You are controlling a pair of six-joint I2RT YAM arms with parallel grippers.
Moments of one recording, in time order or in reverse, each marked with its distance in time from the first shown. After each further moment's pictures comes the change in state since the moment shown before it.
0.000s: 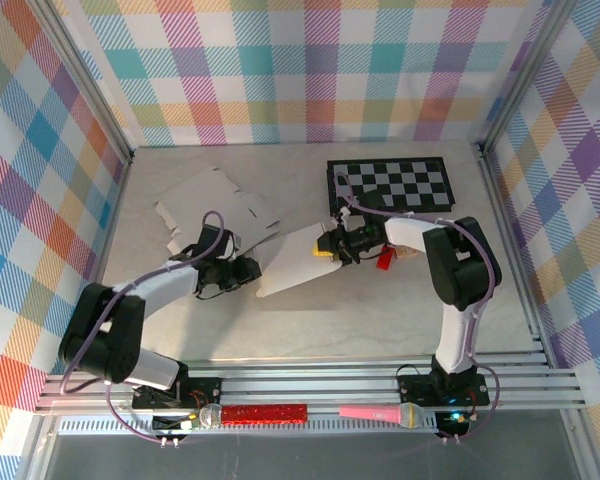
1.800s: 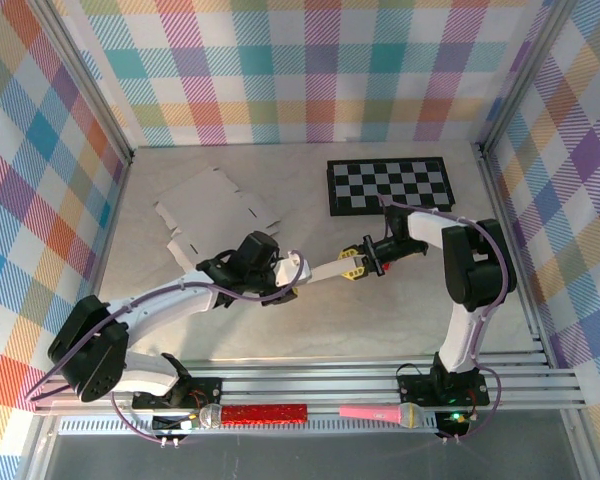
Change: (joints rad) left arm -0.418 -0.048 0.120 -0.029 -0.176 1.219; right arm -0.151 -0.023 -0.008 -0.627 -0.247 0.377
